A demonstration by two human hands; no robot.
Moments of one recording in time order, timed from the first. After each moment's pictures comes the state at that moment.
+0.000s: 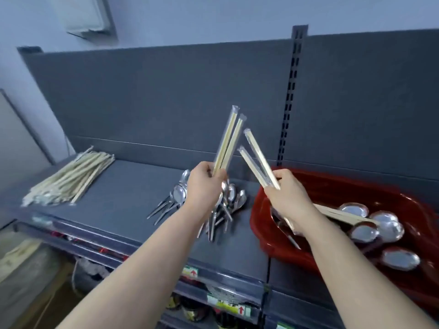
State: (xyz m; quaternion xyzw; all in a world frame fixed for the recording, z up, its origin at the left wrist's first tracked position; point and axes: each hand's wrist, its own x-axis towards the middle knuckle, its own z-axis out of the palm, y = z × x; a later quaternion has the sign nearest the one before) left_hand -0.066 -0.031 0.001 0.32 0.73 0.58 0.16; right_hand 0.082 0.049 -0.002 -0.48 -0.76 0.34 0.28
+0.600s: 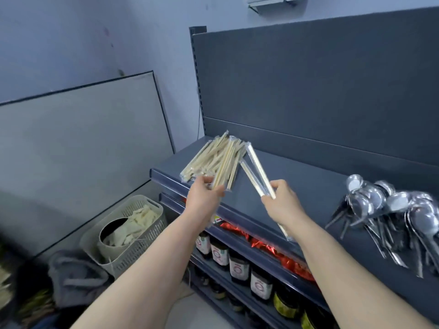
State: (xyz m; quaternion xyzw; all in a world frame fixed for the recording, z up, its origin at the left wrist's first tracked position) left_hand -0.387 -0.296 -0.034 0.13 0.82 0.54 0.15; right_hand -0.279 -0.162 -0.045 -0.37 -0.83 0.40 0.14
